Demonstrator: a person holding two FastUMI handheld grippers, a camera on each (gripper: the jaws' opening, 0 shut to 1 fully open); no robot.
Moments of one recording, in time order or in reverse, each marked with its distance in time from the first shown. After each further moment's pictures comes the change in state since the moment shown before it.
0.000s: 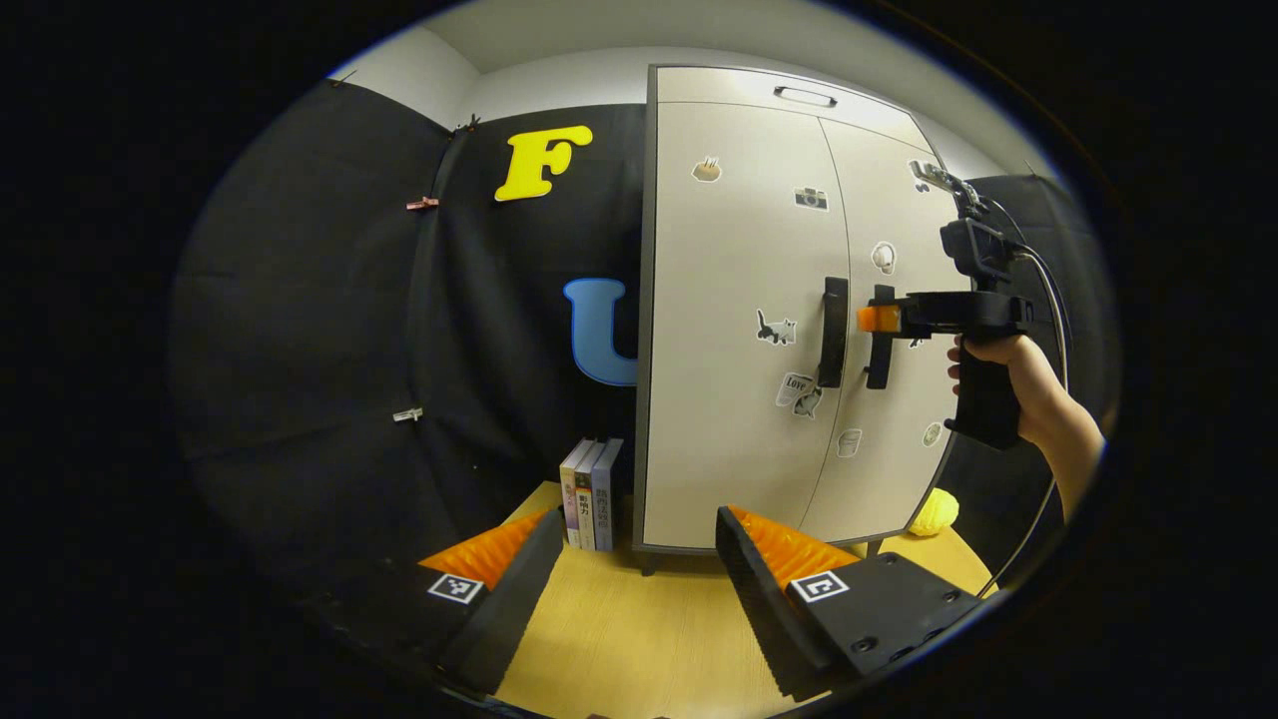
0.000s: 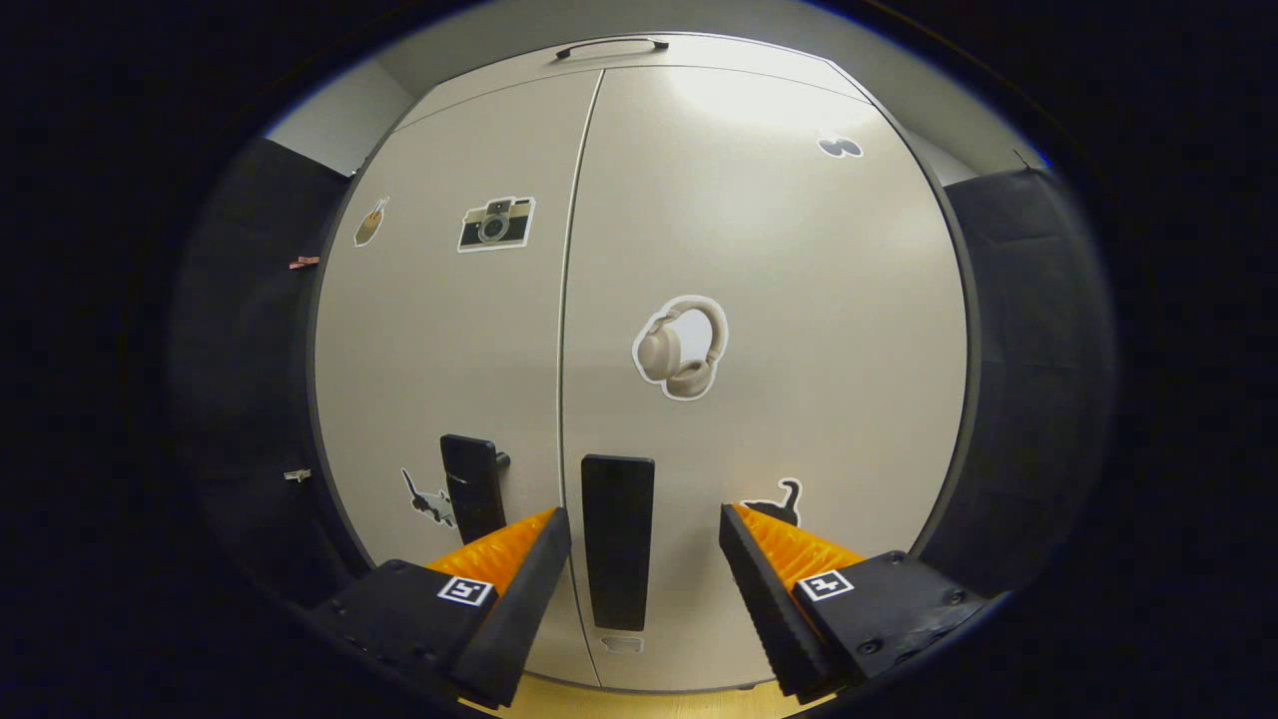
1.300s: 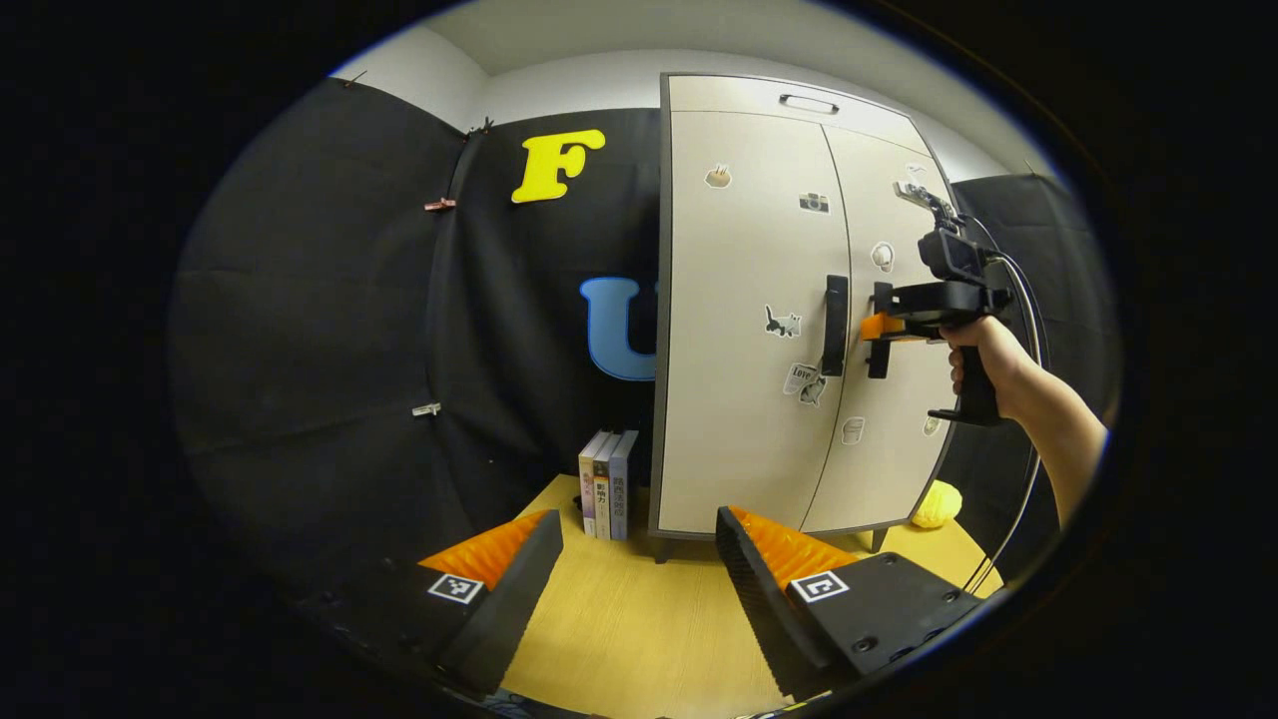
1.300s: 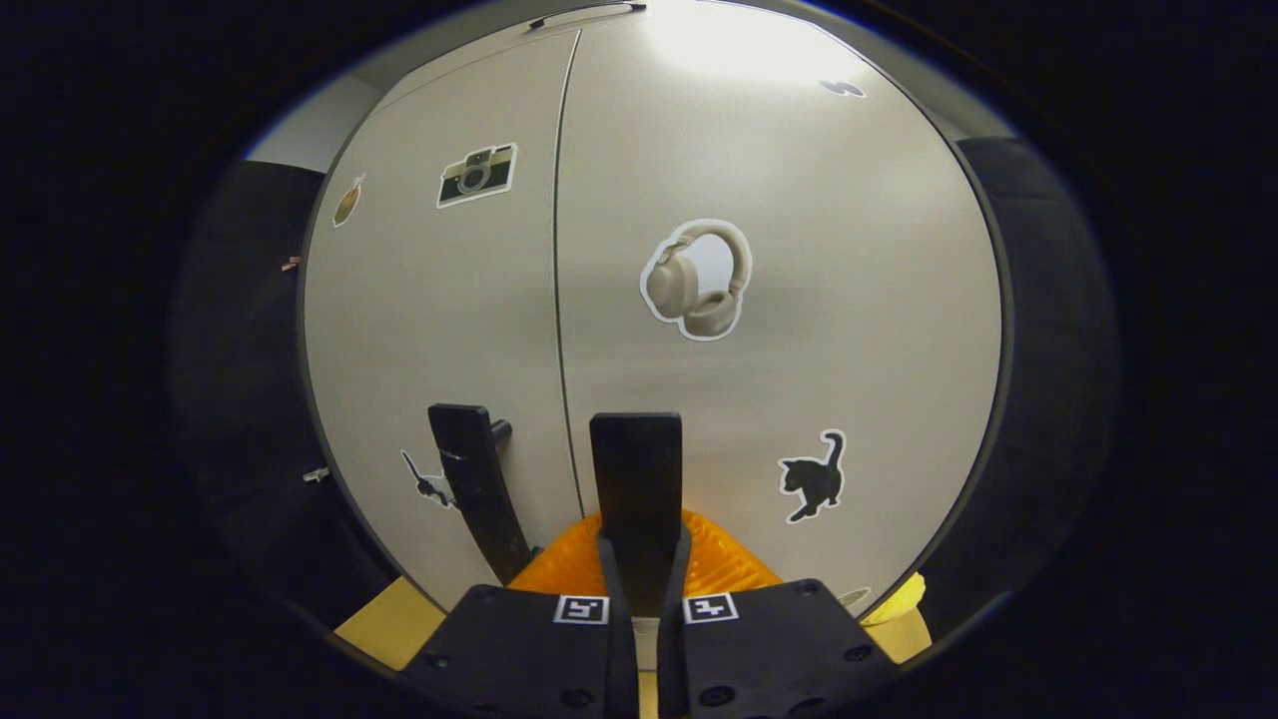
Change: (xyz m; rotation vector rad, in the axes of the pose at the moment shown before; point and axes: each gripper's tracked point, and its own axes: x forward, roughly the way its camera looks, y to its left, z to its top) left arm -0.038 0.015 -0.014 -0.001 -0.001 0.024; right arm 0.006 0.012 -0.027 0.066 0.140 0.037
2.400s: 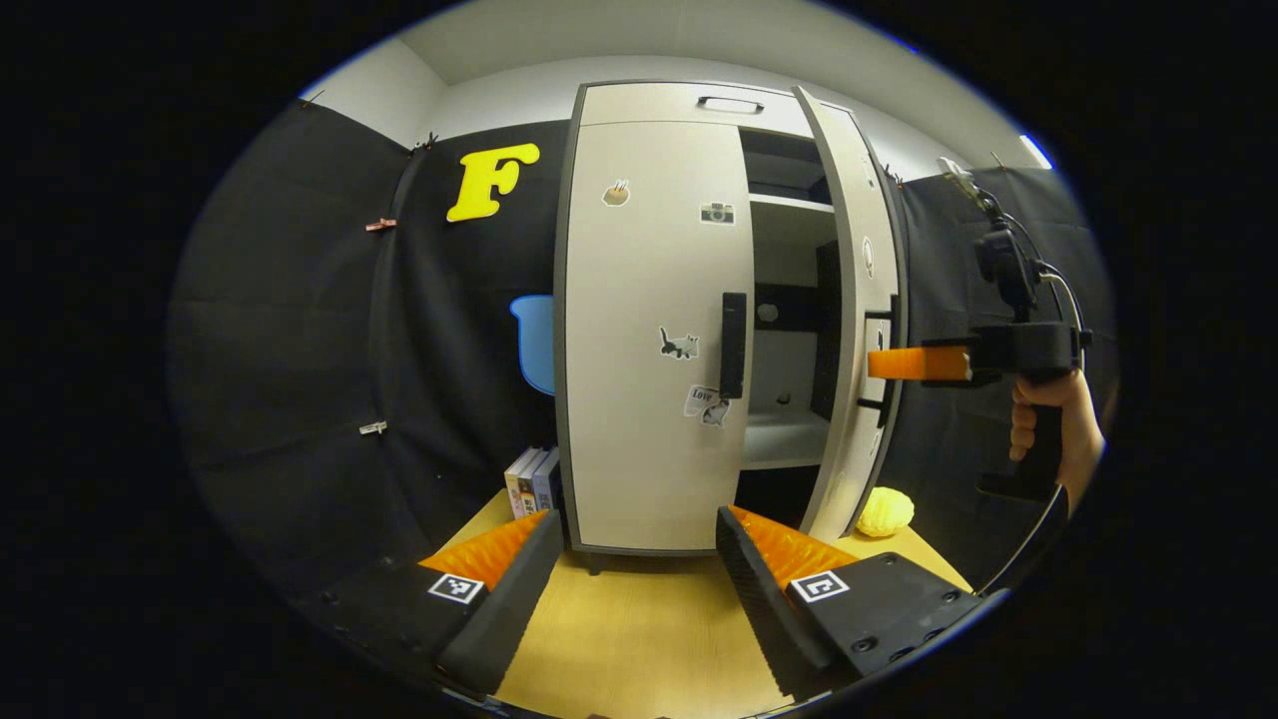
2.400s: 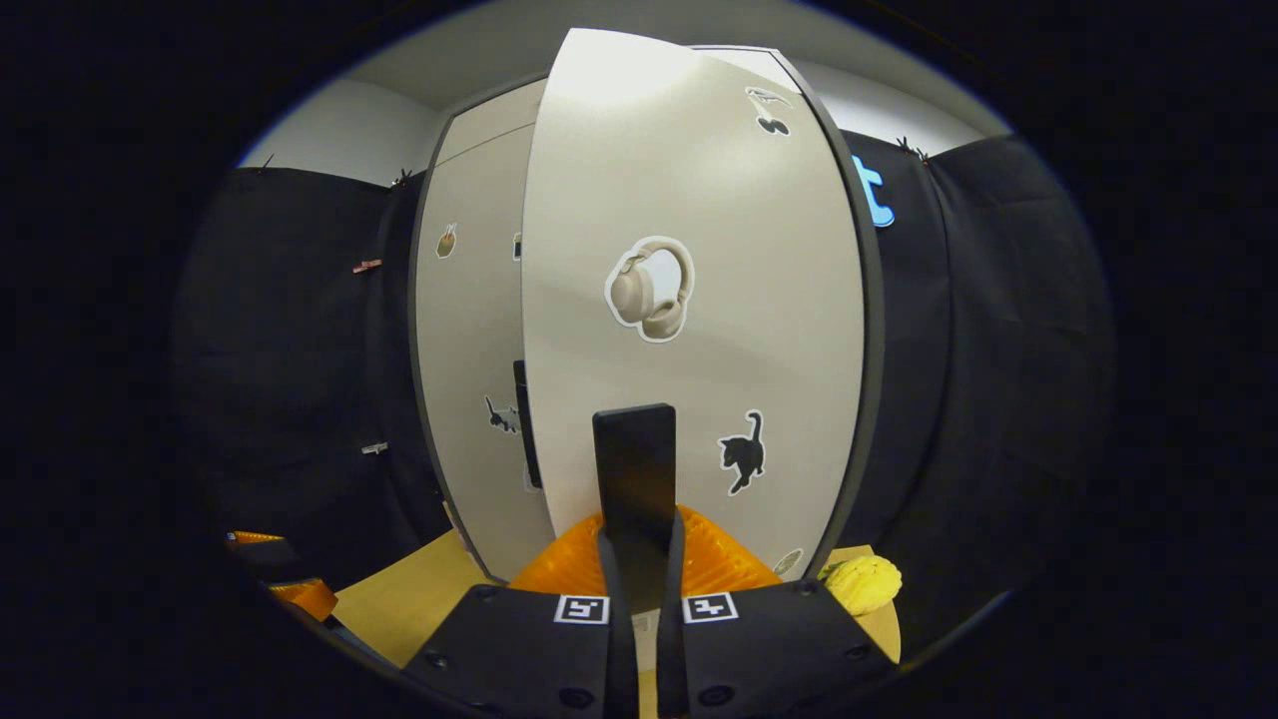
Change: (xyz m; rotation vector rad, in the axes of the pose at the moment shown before) left arm -0.004 -0.117 0.036 0.034 -0.038 -0.105; right arm -0.064 -0.032 0.002 -0.017 -0.029 0.149
